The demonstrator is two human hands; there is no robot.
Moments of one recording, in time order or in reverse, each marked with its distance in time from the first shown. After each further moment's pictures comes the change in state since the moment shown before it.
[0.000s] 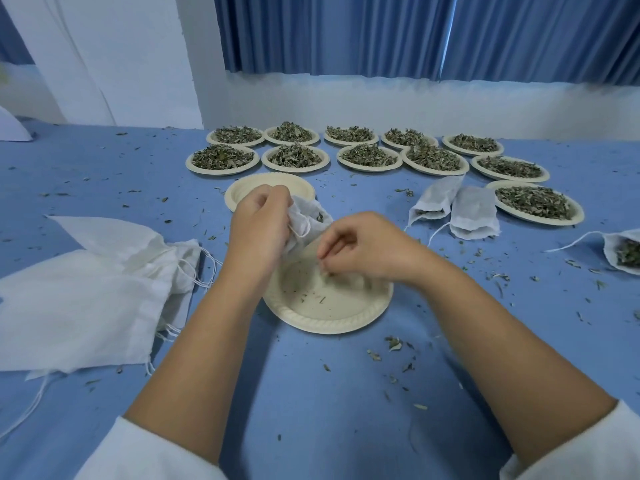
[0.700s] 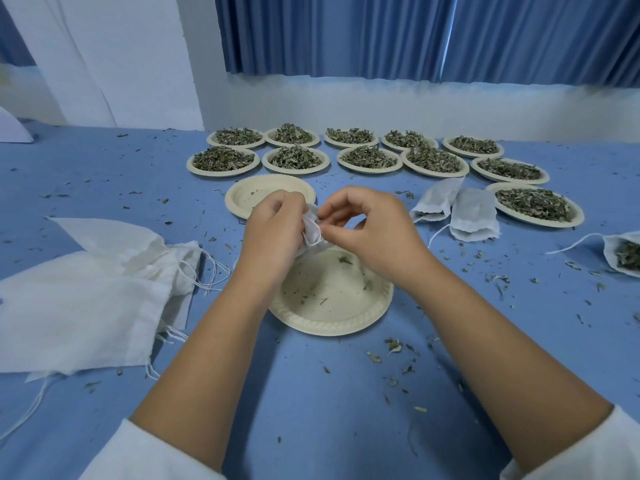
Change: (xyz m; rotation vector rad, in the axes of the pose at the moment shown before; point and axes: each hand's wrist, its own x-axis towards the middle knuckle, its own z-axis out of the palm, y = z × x) left_hand -0.004 -0.006 0.008 -0.063 -0.111 0.020; right_hand 0.002 -0.004 0.003 0.063 0.364 -0.281
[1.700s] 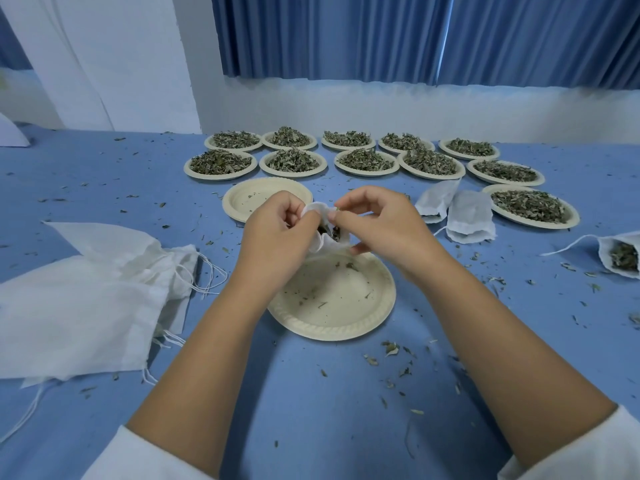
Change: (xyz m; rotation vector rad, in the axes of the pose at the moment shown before) left_hand 0.007 -0.014 -0.002 0.315 0.052 0.228; right_hand 0.007 0.006 -0.013 0.178 0.050 0.327
